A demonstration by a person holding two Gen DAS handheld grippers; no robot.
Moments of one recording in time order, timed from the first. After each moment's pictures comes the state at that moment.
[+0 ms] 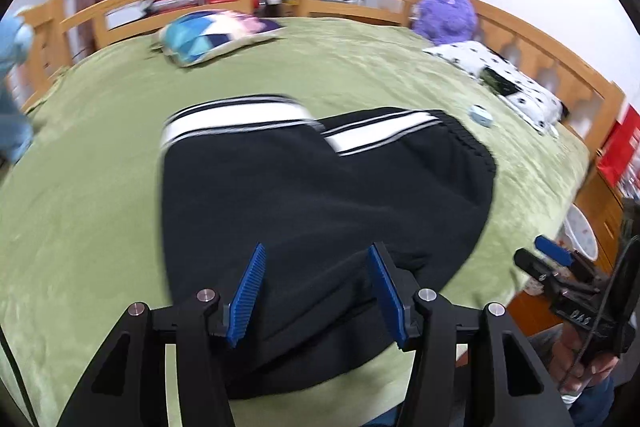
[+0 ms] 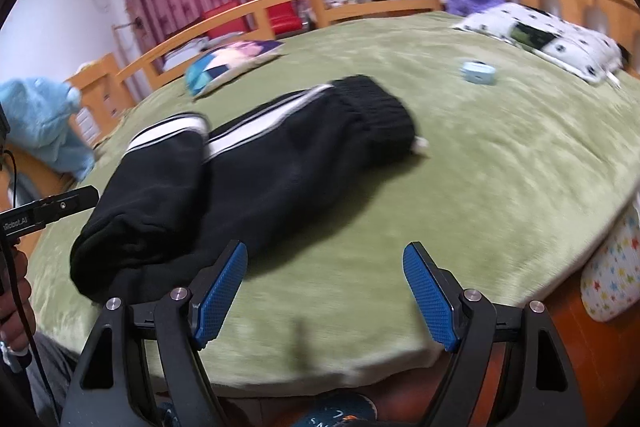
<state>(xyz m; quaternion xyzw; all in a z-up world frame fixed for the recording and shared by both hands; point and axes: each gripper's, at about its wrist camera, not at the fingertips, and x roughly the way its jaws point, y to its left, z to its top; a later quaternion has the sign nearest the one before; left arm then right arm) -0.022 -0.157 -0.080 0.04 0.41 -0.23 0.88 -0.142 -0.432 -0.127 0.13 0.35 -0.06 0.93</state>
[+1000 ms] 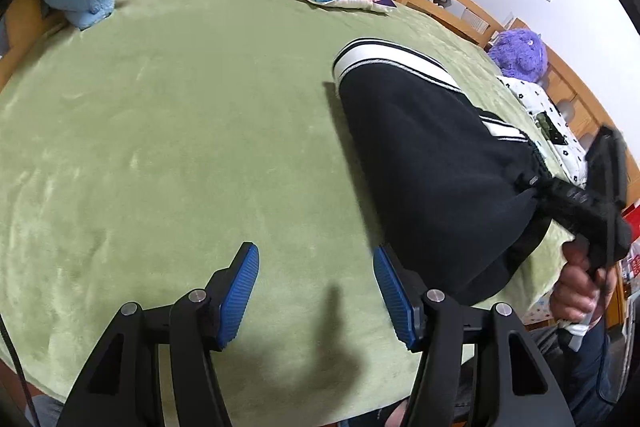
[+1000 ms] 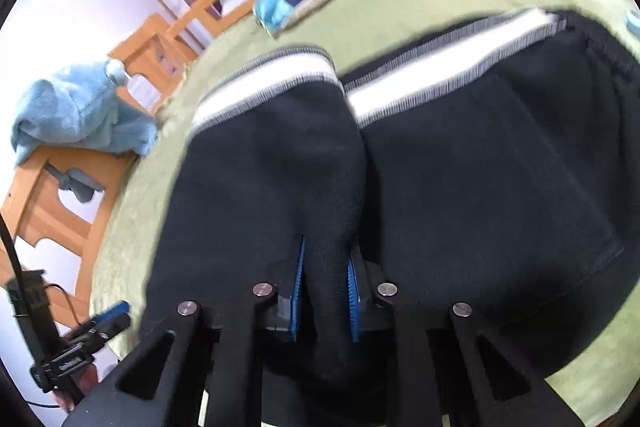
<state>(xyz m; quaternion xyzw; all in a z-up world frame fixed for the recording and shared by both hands) -0.004 -0.003 -0.135 -0.08 0.48 -0.16 0.86 0.002 -0.353 -0.143 0.24 0.42 0.09 0.87</state>
